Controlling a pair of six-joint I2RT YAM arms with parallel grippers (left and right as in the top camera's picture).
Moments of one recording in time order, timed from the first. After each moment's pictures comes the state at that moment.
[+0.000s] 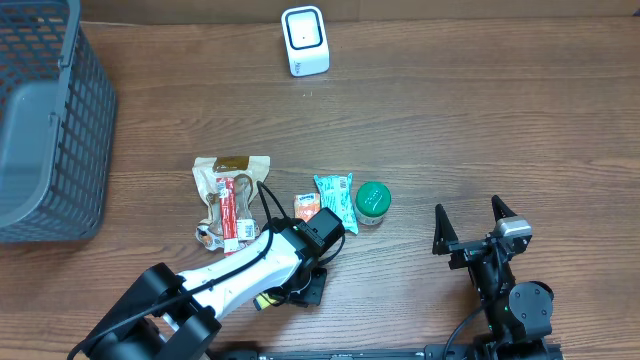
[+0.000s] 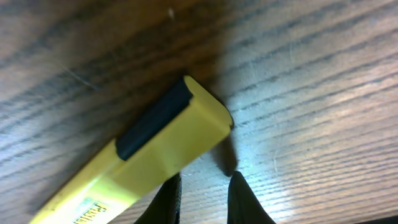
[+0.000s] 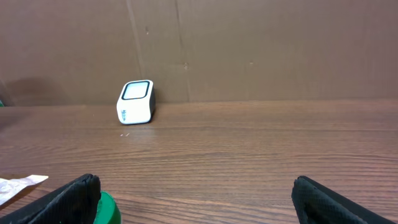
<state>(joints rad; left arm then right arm) -0.80 1.62 0.79 -0.85 0.16 -0.55 0.16 0.01 0.02 -0.04 -0.02 0.10</state>
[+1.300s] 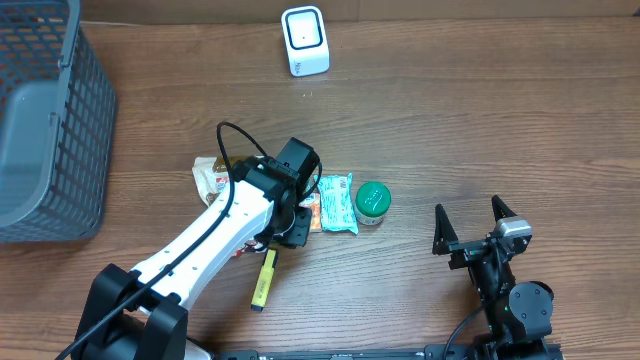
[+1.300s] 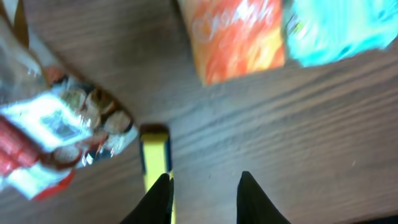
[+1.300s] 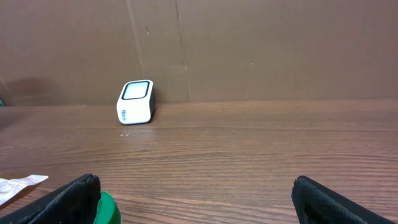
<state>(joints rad) -0.55 1.61 1.11 -1.09 0.07 -0.34 0.16 0.01 0.02 -0.03 -0.02 0.10</state>
